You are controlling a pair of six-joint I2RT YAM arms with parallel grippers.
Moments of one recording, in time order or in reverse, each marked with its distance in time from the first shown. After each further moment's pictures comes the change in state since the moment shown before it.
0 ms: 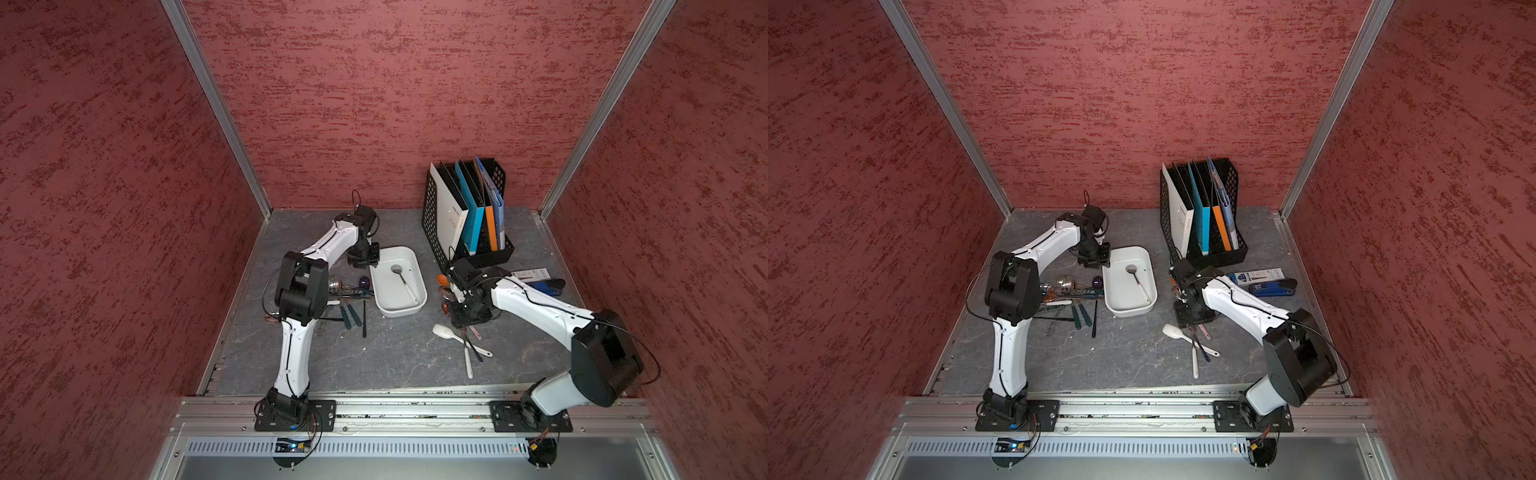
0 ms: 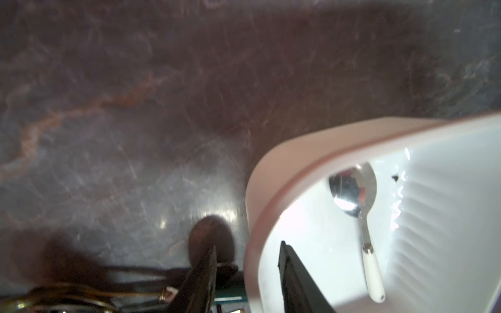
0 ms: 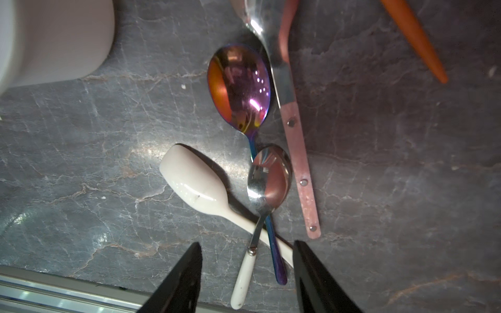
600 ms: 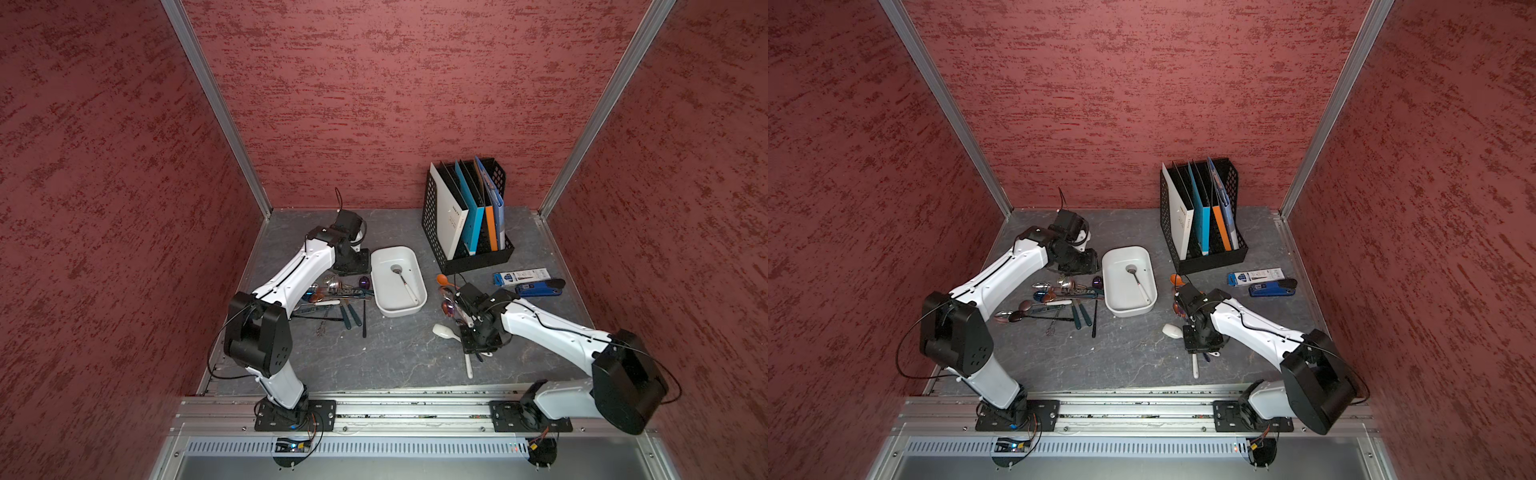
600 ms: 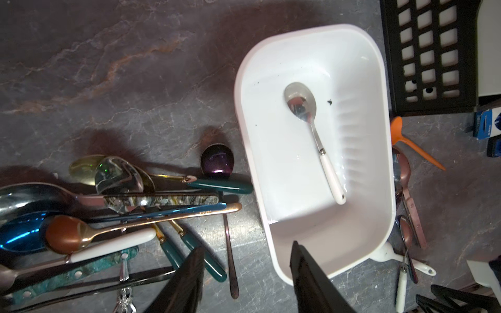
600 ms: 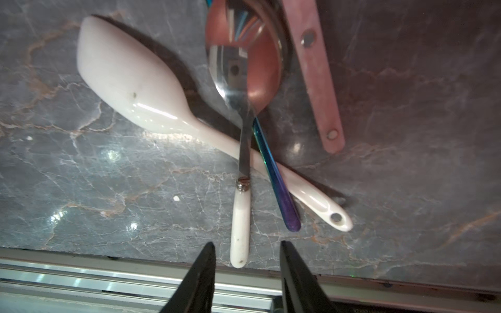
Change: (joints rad) left arm -0.017 -0.498 -0.398 0.095 0.000 0.012; right arm 0.082 -0.154 -0.229 -0.016 -0.042 0.206
